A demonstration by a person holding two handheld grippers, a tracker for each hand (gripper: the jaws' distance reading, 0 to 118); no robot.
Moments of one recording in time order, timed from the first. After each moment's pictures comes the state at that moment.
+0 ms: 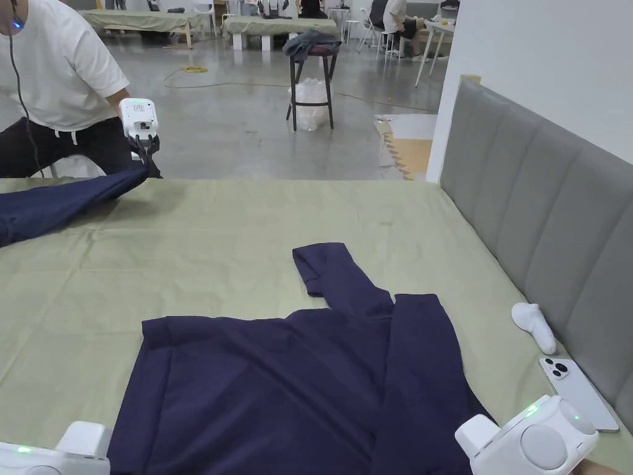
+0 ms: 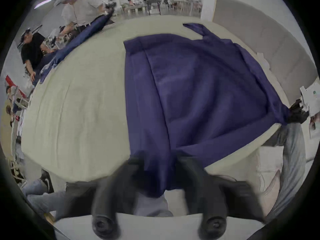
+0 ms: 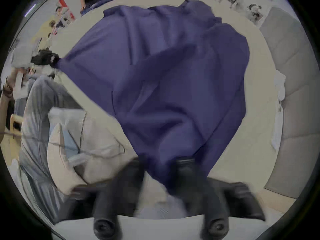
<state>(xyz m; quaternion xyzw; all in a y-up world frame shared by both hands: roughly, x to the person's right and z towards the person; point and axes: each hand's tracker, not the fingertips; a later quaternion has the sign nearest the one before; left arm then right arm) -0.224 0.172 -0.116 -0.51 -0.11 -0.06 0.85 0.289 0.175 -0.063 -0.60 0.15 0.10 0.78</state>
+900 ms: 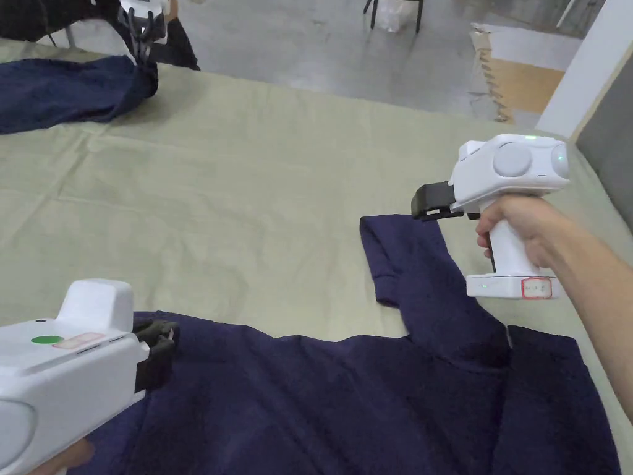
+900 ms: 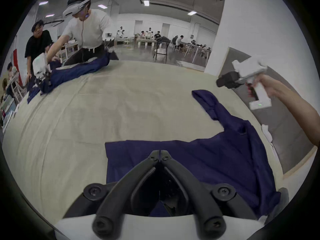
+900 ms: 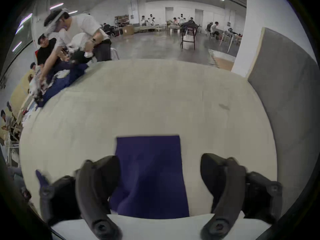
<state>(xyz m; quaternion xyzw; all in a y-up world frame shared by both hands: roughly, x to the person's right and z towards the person) -0.175 0.184 -0.331 -0.38 -0.11 0.06 0.91 0.235 0.186 -0.633 -0.46 0.04 0.03 0.89</state>
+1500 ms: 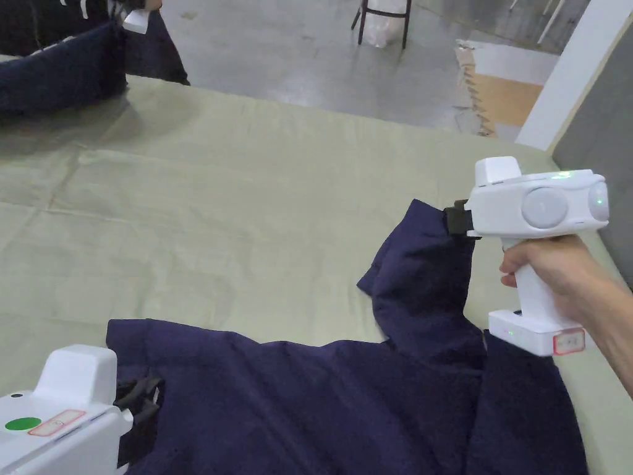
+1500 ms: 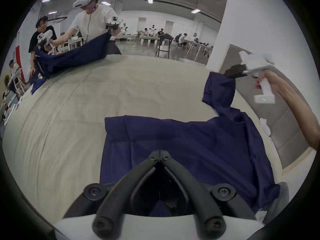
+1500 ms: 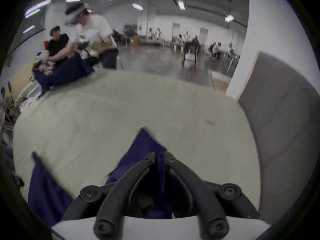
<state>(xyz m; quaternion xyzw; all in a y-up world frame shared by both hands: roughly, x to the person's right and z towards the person) -0.159 0.196 -0.264 -0.38 -0.12 0.05 0.92 0.265 0.262 -0.477 -0.34 0.08 0.08 0.94</state>
